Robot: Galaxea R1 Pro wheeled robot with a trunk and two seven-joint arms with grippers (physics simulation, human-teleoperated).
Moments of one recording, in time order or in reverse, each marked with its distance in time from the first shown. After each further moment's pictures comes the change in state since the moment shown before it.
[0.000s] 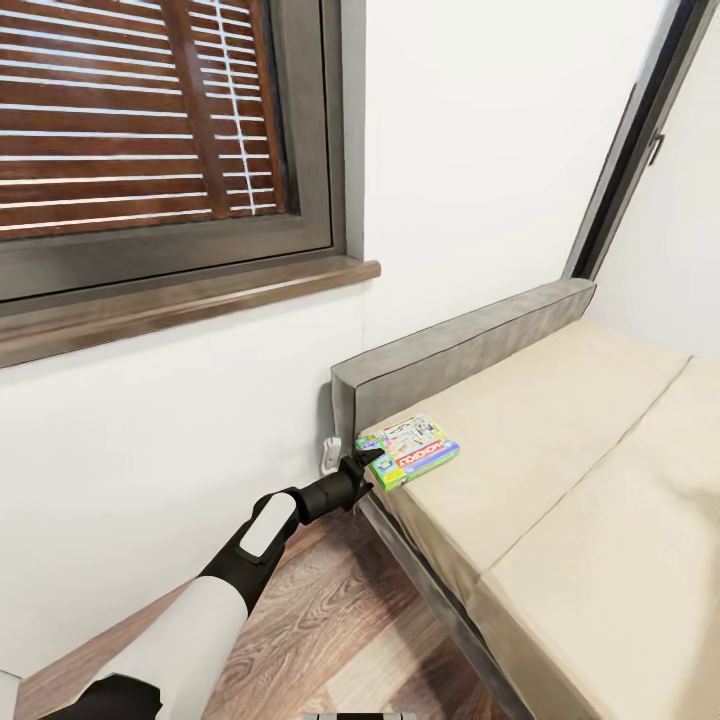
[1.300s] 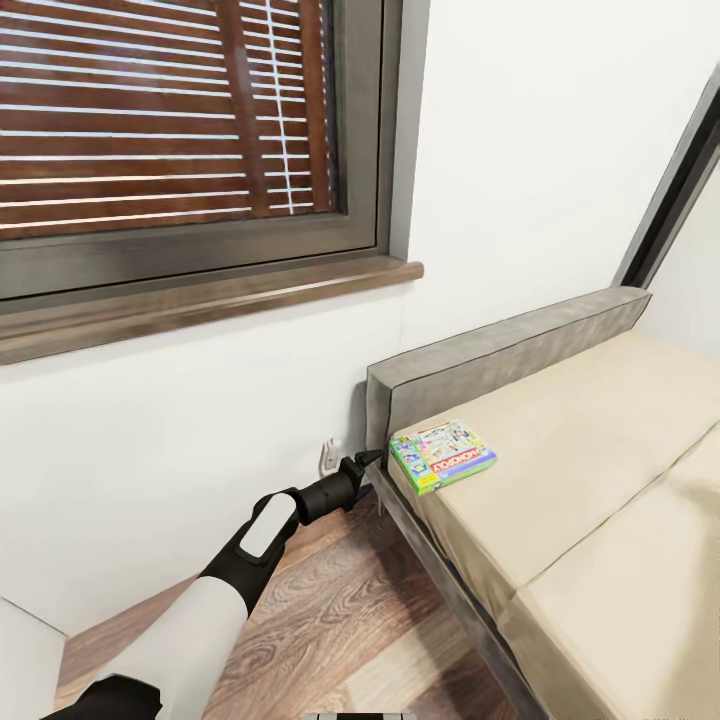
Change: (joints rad) left arm 0.002 0.000 0.000 0.000 -0.001 0.000 0.001; right arm 0.000 0.001 0.000 0.000 0.000 0.000 -0.001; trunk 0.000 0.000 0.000
